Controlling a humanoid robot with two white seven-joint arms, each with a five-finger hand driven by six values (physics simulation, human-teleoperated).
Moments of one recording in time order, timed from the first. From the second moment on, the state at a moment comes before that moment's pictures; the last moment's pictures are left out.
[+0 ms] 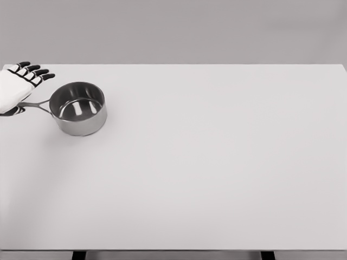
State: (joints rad) left arm -0.36 0.98 -0.44 -1.45 -0.76 -0.30 0.04; right arm -0.01 0.00 0.15 0.14 0.07 -0.28 0.27
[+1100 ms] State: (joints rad) left arm -0.36 0.97 -0.43 -1.44 -0.79 -0.30 0.03; right arm -0.01 0.00 0.15 0.14 0.07 -0.28 0.27
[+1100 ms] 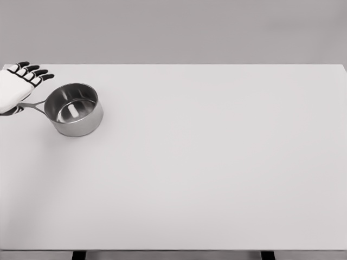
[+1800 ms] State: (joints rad) left arm -0.58 1.12 -0.44 -1.73 -0.25 -0.60 0.03; right arm -0.01 0.00 0.15 0.14 0.07 -0.28 0.27
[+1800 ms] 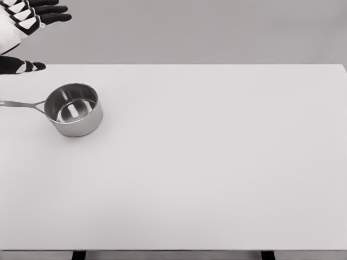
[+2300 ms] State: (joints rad) left arm -0.64 0.98 -0.73 -1.76 -0.32 -0.61 -0.03; right arm -0.01 0.00 0.15 0.14 0.07 -0.28 0.27
